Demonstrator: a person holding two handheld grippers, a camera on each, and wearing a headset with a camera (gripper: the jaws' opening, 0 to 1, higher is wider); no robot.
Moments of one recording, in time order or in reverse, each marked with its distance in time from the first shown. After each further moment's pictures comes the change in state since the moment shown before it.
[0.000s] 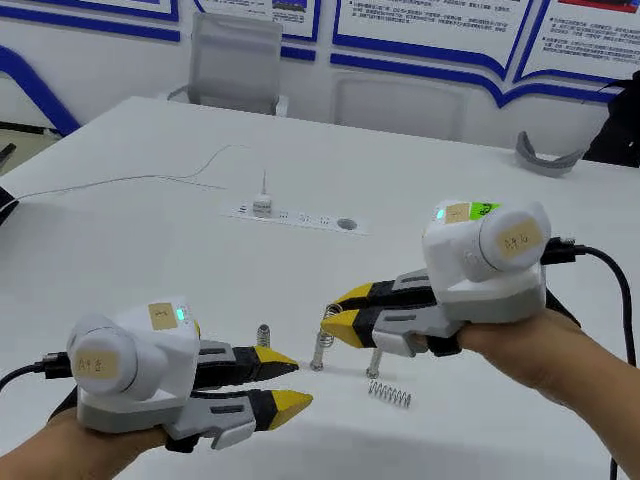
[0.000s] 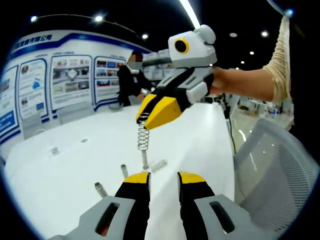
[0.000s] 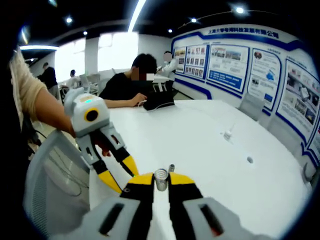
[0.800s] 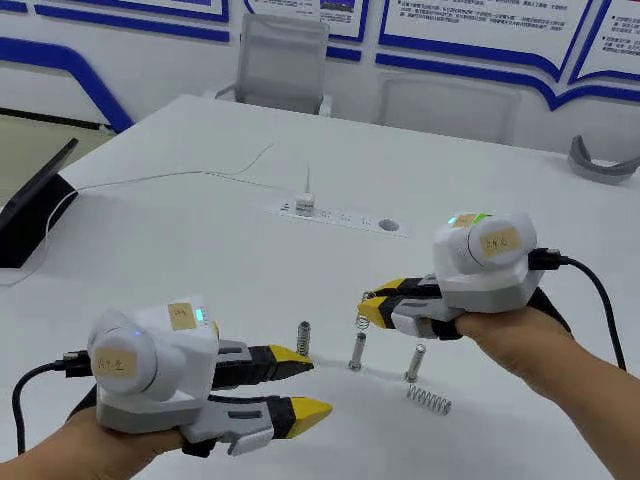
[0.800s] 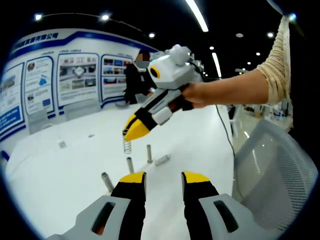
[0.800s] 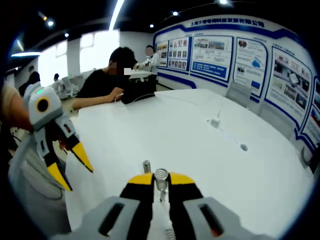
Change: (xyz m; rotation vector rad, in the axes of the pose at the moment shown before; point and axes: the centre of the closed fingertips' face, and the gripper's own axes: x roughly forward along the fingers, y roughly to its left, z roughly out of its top) left arm -0.019 0.002 -0.006 -0.031 0.008 0.055; right arm 0.048 -0.047 -0.033 0.091 0.053 -0.097
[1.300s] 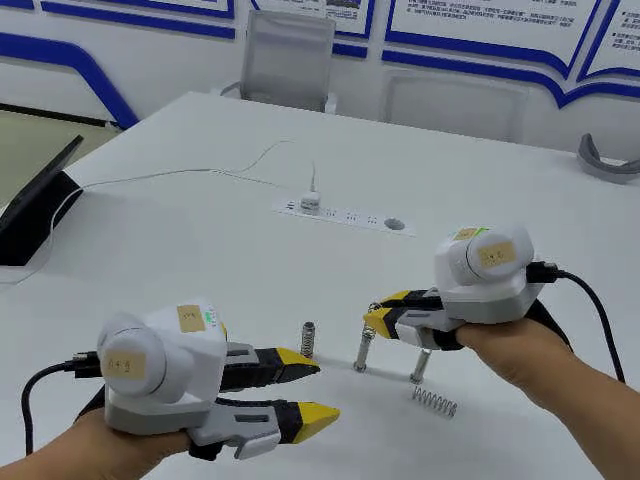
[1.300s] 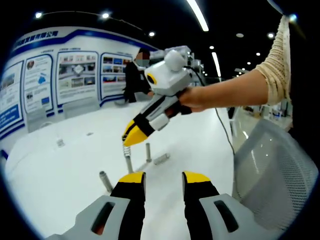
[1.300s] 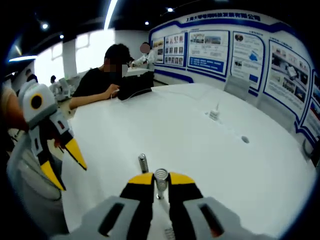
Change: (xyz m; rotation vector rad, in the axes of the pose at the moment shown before) left arm 0.005 0.000 -0.004 -0.006 0.013 -0.011; right arm 0.008 -0.004 -0.014 0.036 0.019 -0.005
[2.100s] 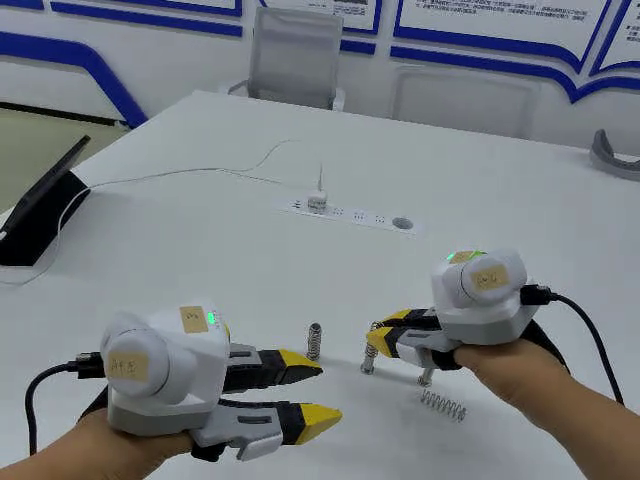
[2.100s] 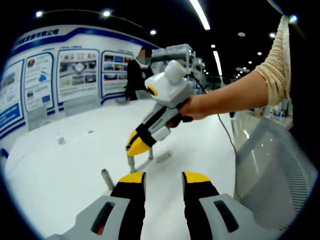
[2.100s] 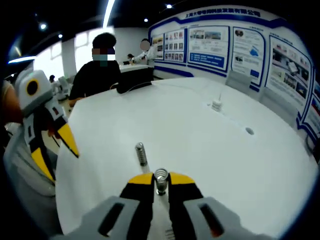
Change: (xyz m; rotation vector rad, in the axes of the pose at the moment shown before) left arm 0.001 0.005 -0.004 -0.006 0.017 0.006; right arm 0.021 0.000 -0.027 0.012 0.029 0.007
